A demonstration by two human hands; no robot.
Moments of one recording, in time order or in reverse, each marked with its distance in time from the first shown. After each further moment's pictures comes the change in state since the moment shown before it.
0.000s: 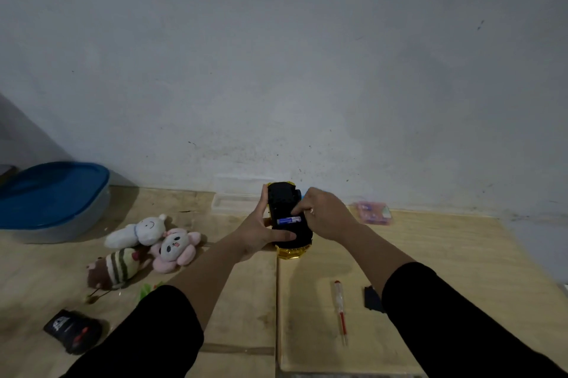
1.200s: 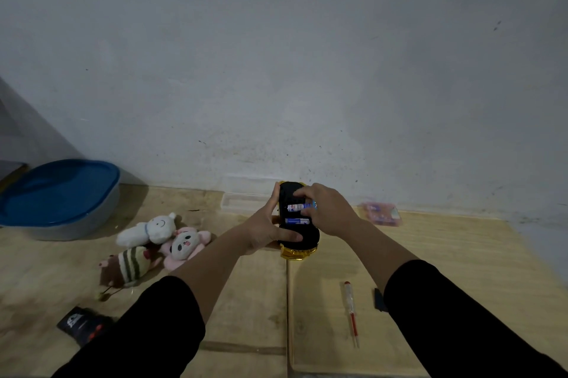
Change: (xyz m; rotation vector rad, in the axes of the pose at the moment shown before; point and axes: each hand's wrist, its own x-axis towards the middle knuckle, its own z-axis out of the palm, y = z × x) left_hand -0.006 0.012 -0.016 0.114 -0.076 -0.033; right_hand 0.014 -0.021 0.003 0.029 -0.028 0.070
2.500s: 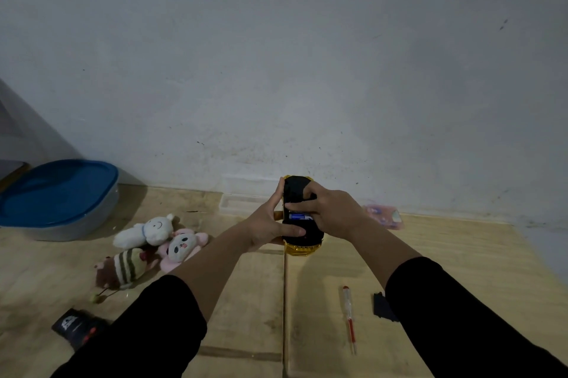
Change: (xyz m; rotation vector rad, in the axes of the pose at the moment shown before) left_hand 0.013 0.010 0.004 -0.060 -0.022 0.066; right_hand 0.004 0.026 -0.008 -0.347 0.018 -0.371
